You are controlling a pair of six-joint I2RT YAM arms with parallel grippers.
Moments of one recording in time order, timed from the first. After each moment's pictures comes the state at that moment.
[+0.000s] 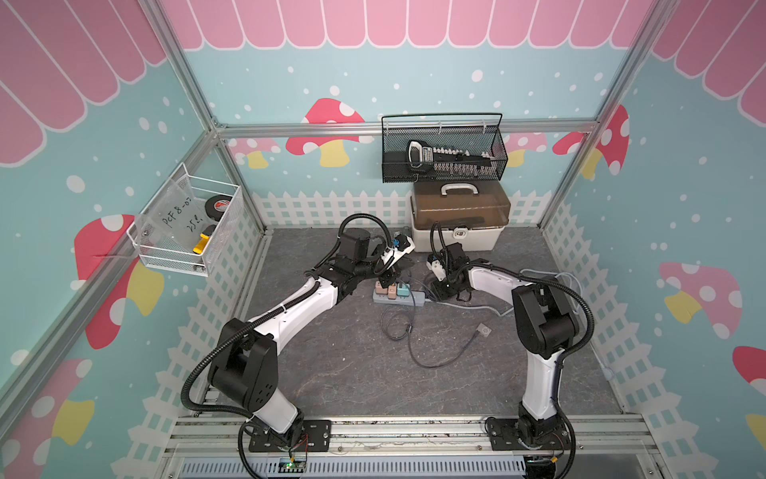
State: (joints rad) left arm -0.47 1.61 1.24 -0.08 0.59 0.45; right arm 0.39 2.00 1.37 -0.51 -0.10 -0.10
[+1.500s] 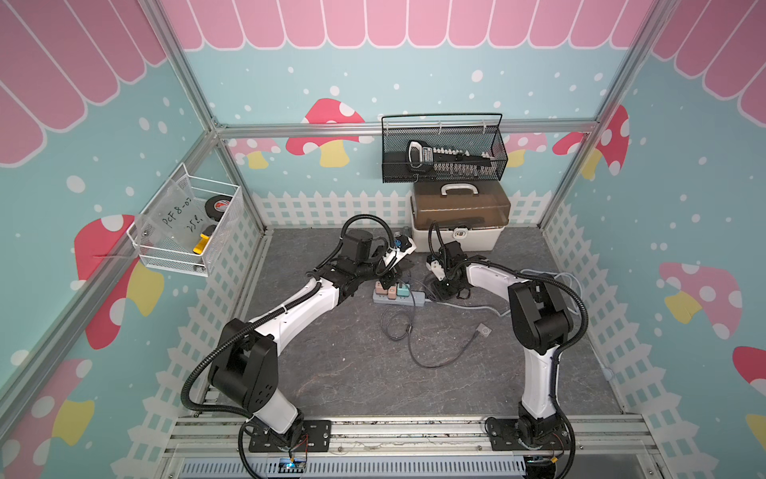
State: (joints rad) left arm -0.49 1.61 1.24 -0.10 0.54 0.43; right arm 0.38 2.06 1.45 -0.60 -0.08 -0.16
